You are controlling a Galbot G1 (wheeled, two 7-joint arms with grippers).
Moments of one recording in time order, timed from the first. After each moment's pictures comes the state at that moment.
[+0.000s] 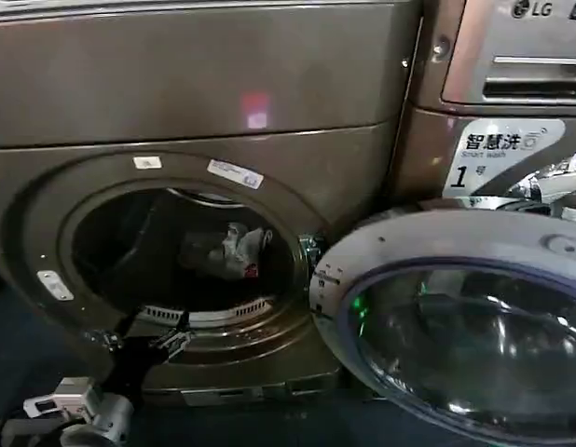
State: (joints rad) left arm 1.58 -1.45 -0.69 -2.45 -0.21 0.60 0.01; right arm -1.70 1.02 2.39 1.93 0.94 -0.23 -0.03
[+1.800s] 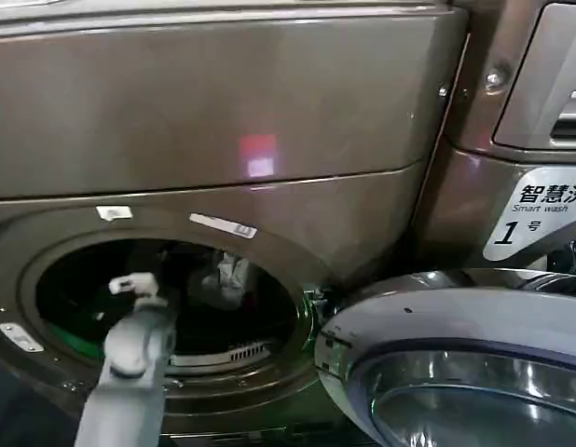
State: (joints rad) left arm 0.54 -1.34 -0.39 -1.35 -0.13 0.44 0.15; right arm -1.79 1.04 2.54 1.94 0.91 -0.29 -0.04
